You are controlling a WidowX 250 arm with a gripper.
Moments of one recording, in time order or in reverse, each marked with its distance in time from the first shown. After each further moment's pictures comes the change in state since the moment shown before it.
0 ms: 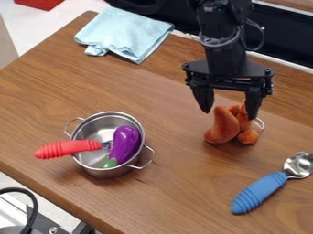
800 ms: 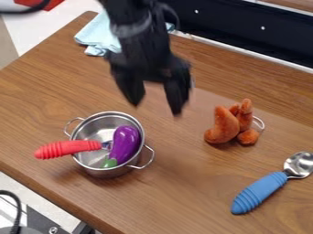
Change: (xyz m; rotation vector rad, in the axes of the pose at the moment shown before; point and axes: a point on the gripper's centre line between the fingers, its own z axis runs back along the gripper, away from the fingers) arm -0.056 0.057 0.051 0.040 -0.027 -0.046
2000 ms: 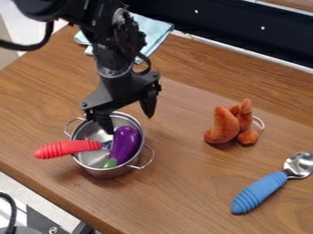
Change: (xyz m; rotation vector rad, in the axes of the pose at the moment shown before) arm 0.013 0.073 -0.050 0.245 -0.155 0.923
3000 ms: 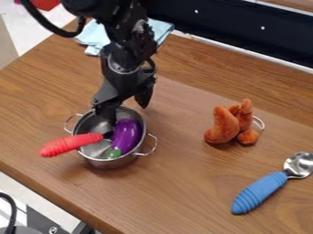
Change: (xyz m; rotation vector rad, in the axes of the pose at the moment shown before) arm 0.029 -0.005 -0.032 0.095 -0.086 0.185
